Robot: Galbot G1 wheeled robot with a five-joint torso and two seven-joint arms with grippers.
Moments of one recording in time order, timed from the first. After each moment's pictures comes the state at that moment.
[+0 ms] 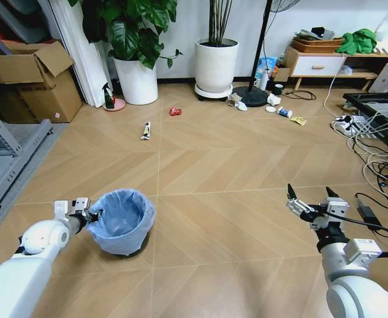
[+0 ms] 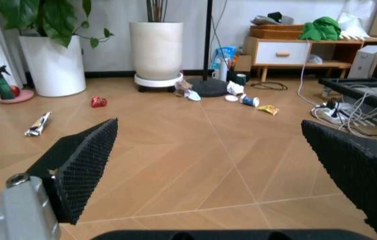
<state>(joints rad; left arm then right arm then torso) 1.03 -0.91 -0.44 -1.50 -0.68 0.63 0.02 -1.61 1.39 0.75 2.30 0.25 -0.20 0.06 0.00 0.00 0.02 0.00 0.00</state>
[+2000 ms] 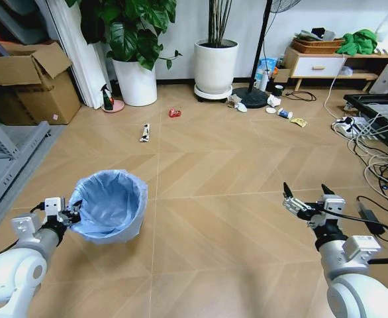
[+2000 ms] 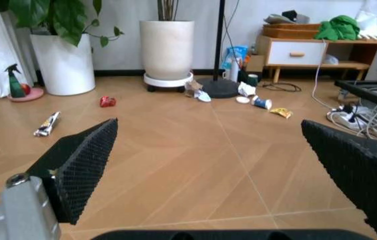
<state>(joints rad) 1.42 -1.06 -0.82 -2.05 -0.64 0.59 -0.08 -1.61 1.38 0.74 2.33 0.25 -0.24 0.04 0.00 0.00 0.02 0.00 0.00</state>
